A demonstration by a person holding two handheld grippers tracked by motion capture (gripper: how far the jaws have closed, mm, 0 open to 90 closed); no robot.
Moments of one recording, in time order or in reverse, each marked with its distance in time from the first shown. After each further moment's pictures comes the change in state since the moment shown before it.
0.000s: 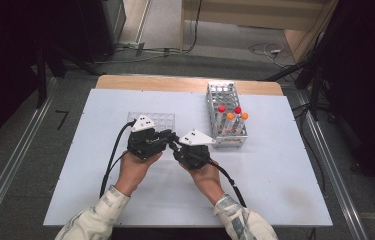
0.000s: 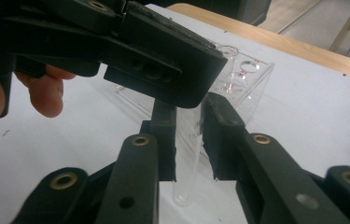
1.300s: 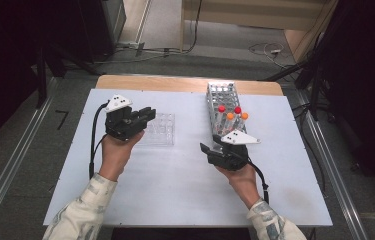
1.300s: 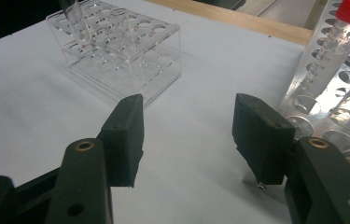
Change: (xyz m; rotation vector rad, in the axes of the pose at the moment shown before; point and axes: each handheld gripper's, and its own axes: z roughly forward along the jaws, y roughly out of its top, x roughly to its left) left arm 0.037 0.039 -0.038 -0.113 0.122 -0.054; right arm -0.072 -0.027 -0.061 0.033 -0.041 0.082
